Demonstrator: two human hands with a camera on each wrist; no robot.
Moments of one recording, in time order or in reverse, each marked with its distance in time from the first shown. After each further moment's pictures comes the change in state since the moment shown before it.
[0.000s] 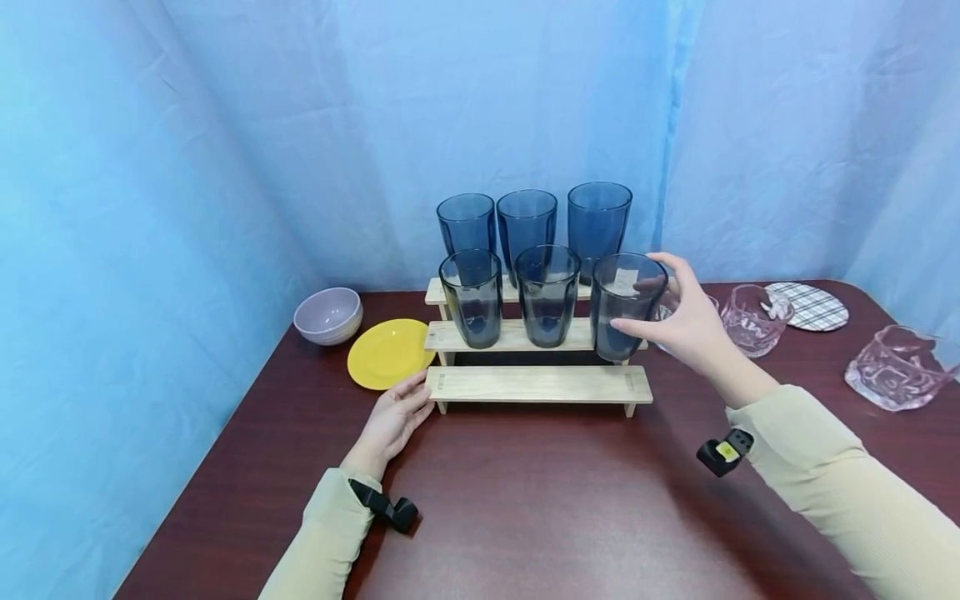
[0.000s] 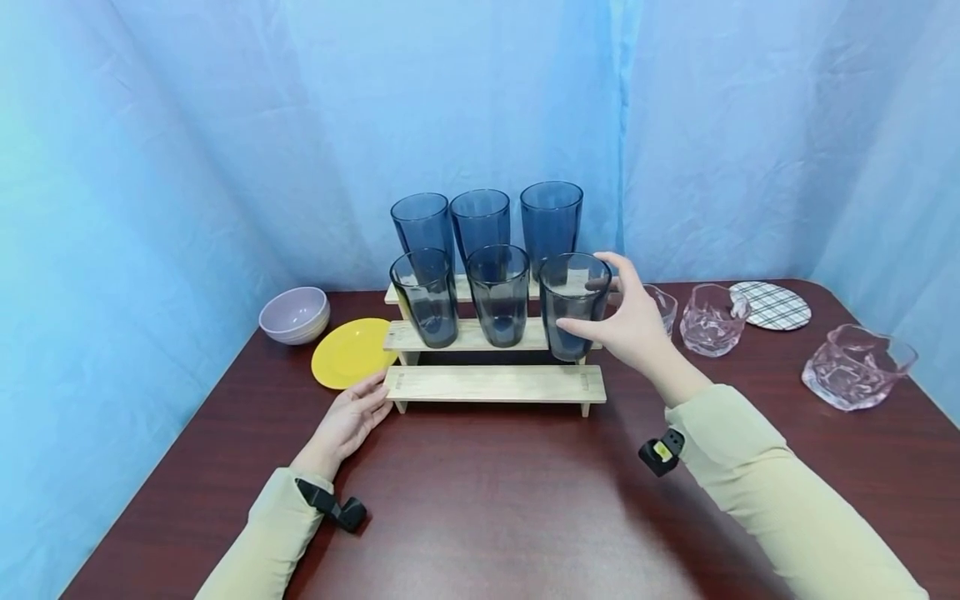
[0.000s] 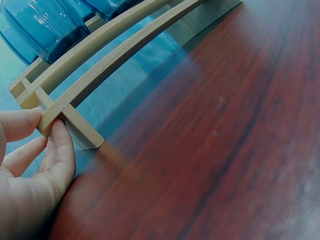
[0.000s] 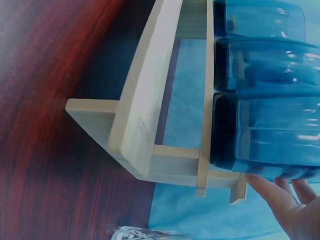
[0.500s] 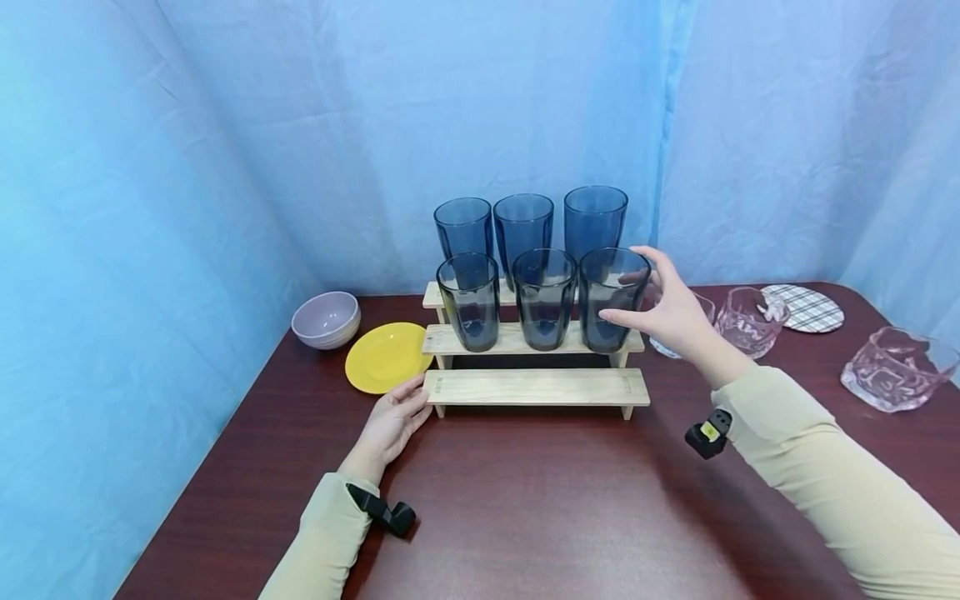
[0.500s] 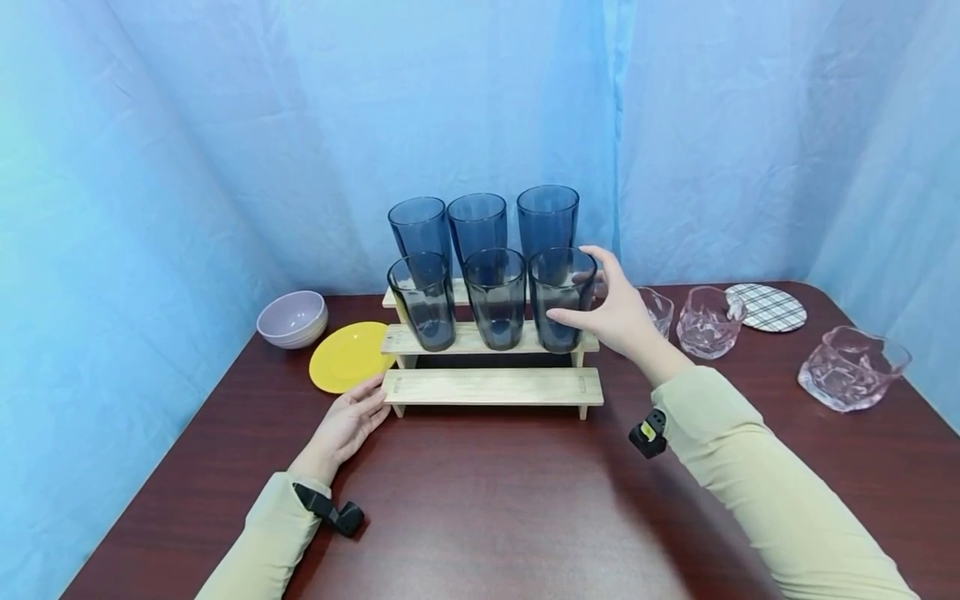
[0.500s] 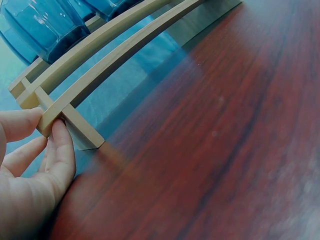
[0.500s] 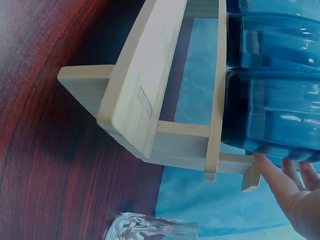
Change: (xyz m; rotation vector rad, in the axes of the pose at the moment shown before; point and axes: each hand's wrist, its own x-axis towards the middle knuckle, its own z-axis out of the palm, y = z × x) left_hand -0.001 -0.001 0.001 -0.007 0.014 0.001; right_hand 0.019 0.003 0.002 -0.032 -0.087 0.018
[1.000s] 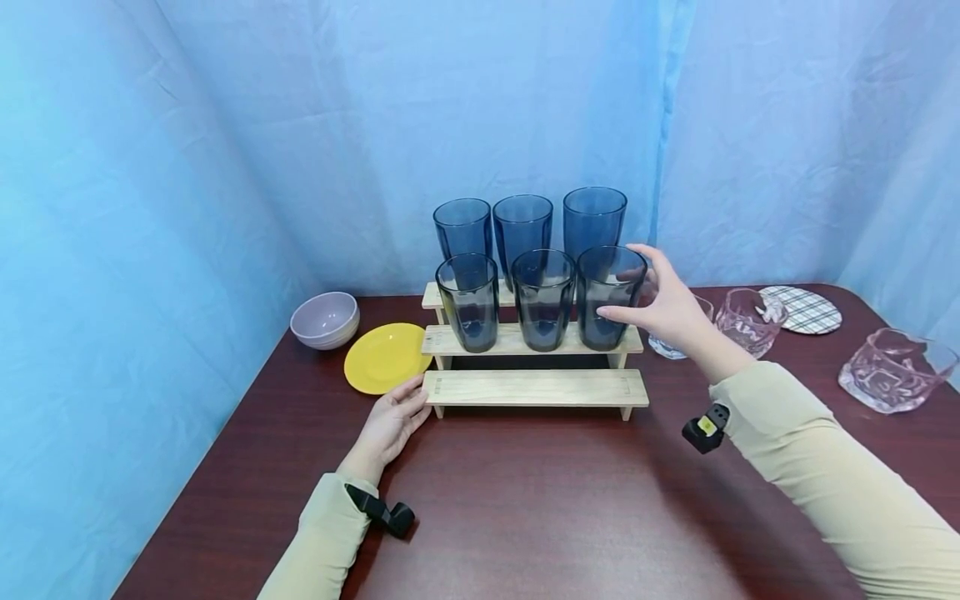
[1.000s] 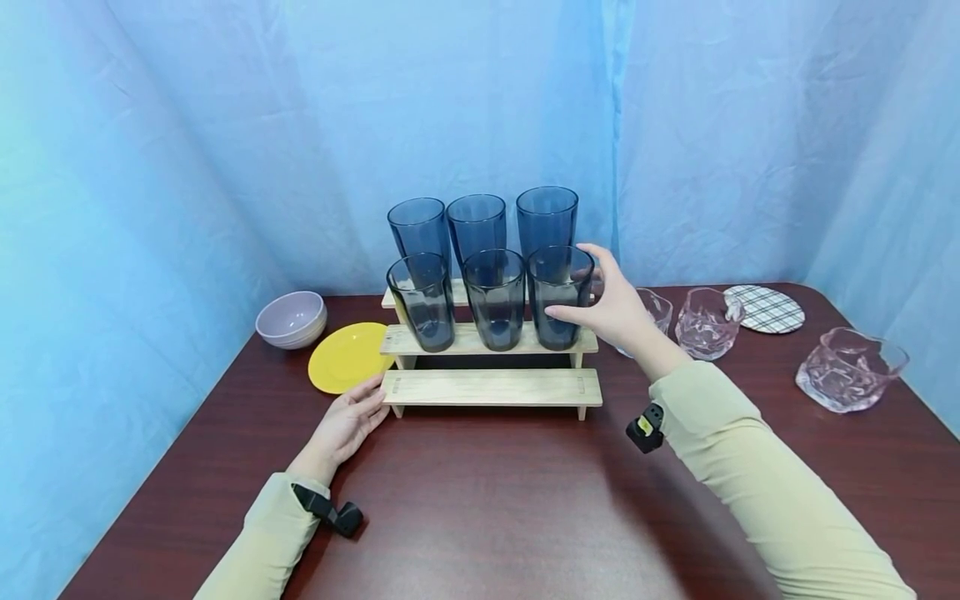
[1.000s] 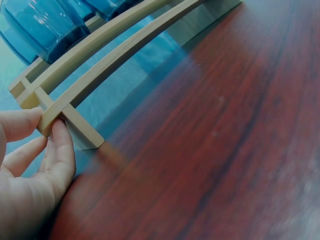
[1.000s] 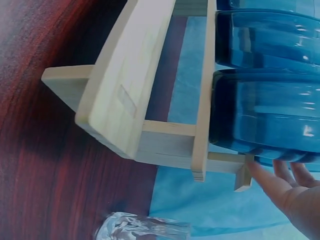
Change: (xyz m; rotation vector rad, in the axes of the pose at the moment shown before) left_hand 0.000 0.000 0.000 0.014 -0.001 0.003; right_hand 0.006 -0.005 -0.002 -0.027 -0.027 0.005
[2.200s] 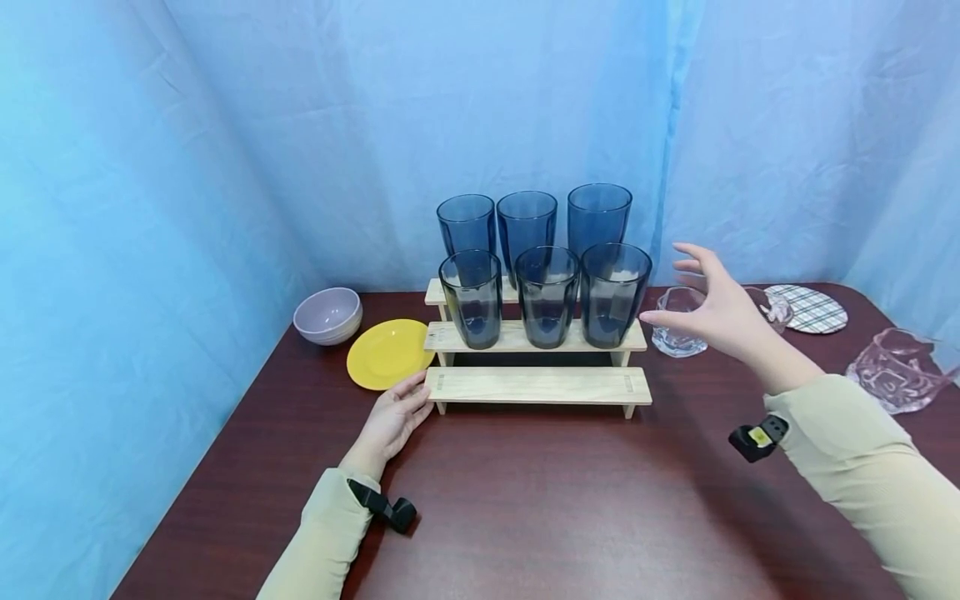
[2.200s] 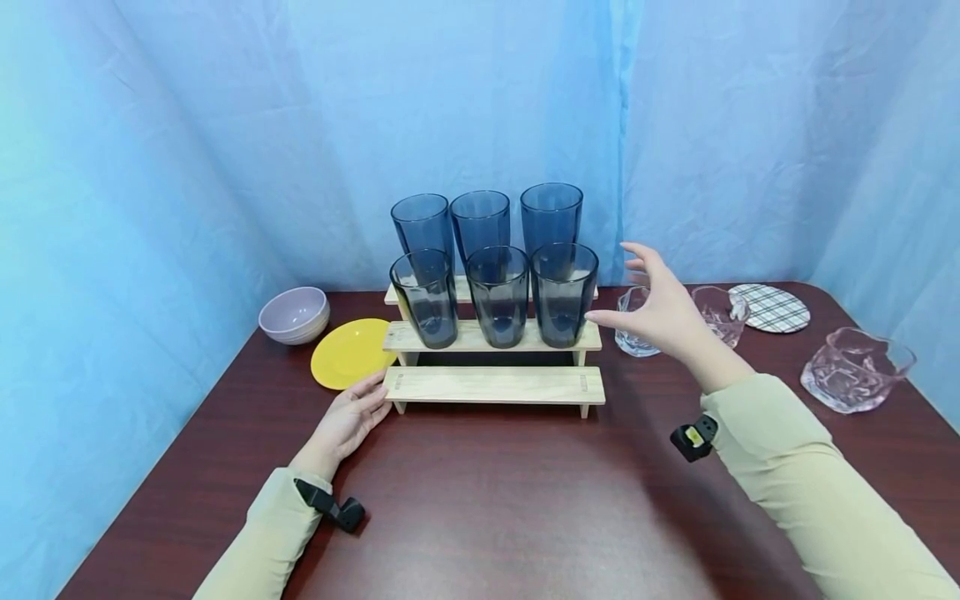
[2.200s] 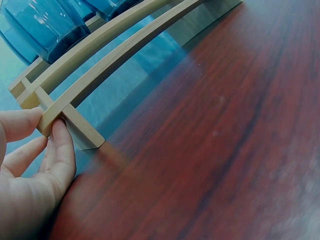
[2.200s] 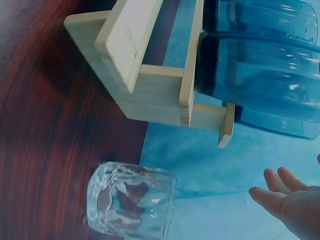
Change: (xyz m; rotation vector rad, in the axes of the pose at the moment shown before) left_hand 0.000 0.001 -0.001 -0.030 -0.016 -0.010; right_hand -0.021 0.013 -0.035 -0.059 0.025 -0.031
